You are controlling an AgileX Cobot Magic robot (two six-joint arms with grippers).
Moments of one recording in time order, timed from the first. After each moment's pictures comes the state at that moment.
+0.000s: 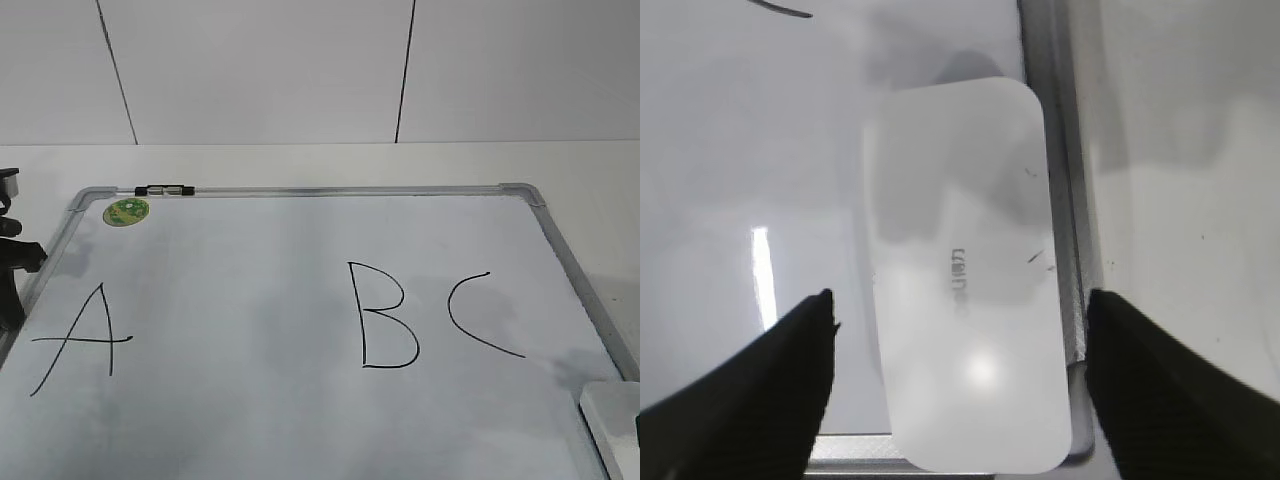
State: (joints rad) left arm 0.03 1.87 -1.12 -0.20 0.88 0.18; right arm 0.11 0.93 -0.47 0.13 0.81 0.17
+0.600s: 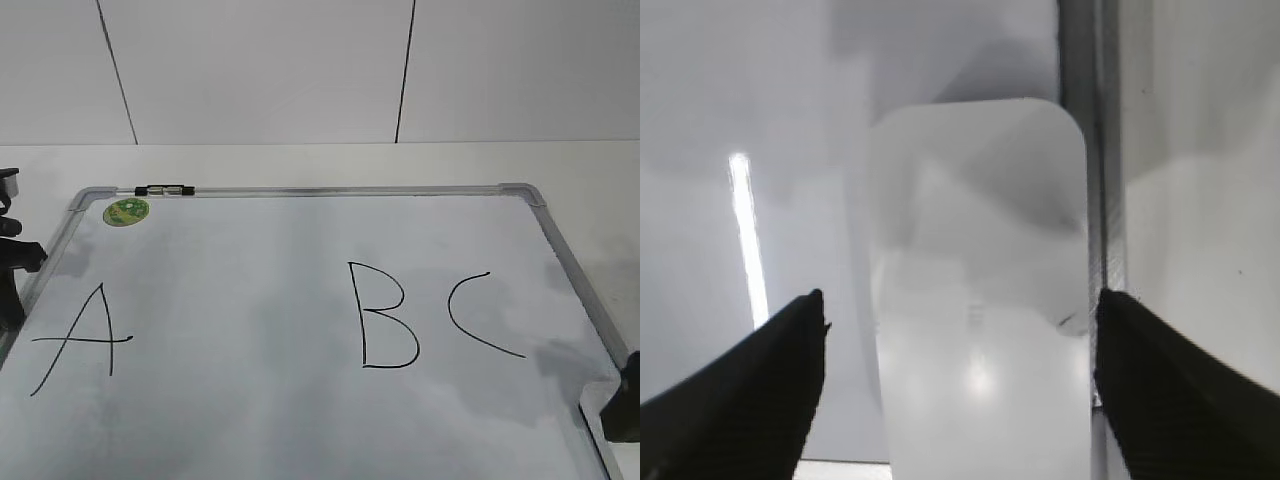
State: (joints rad) left arm 0.03 1.87 -1.12 -0.20 0.88 0.18; right arm 0.11 1.17 -0.55 0.16 0.80 0.09
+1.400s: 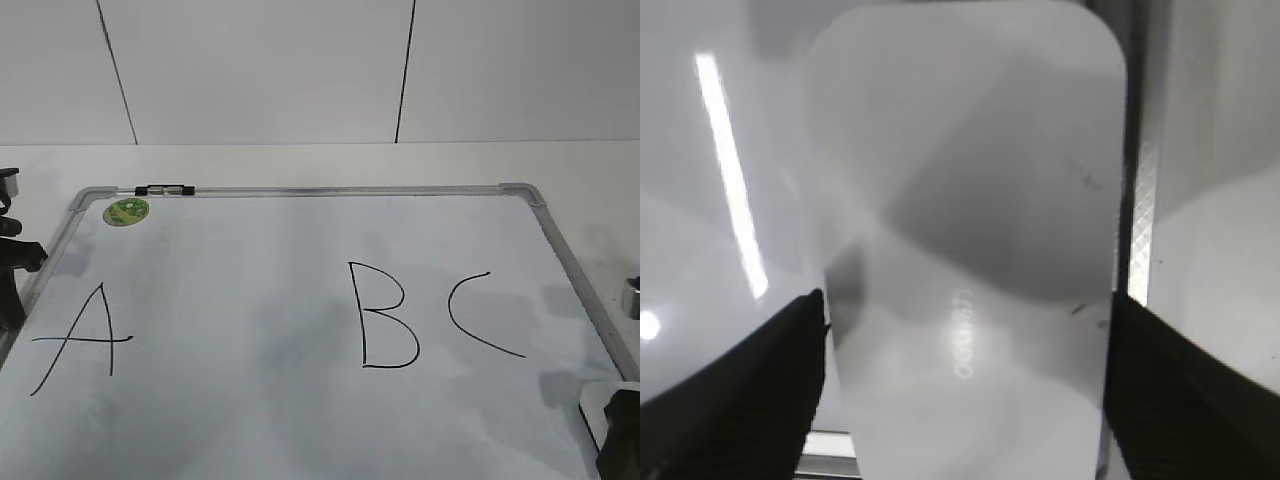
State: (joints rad) left arm 0.03 1.87 -1.12 -0.20 0.88 0.18; right arm 0.11 1.33 -0.57 0.18 0.85 0.04
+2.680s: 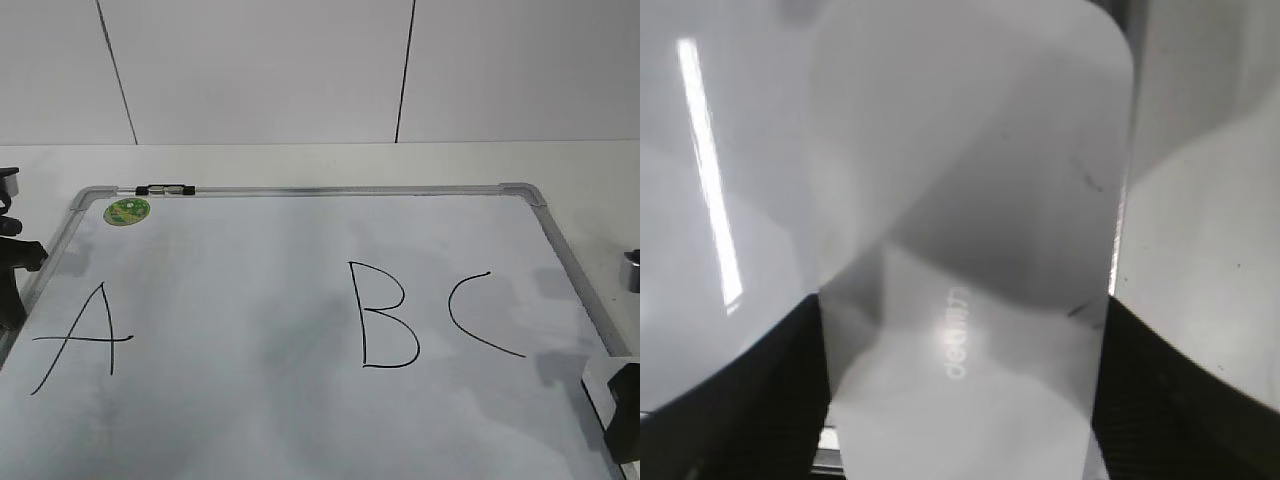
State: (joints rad) left arm 0.03 1.87 -1.12 -0.20 0.87 0.18; right arm 0.11 1.34 -0.64 0.14 0.92 0.03
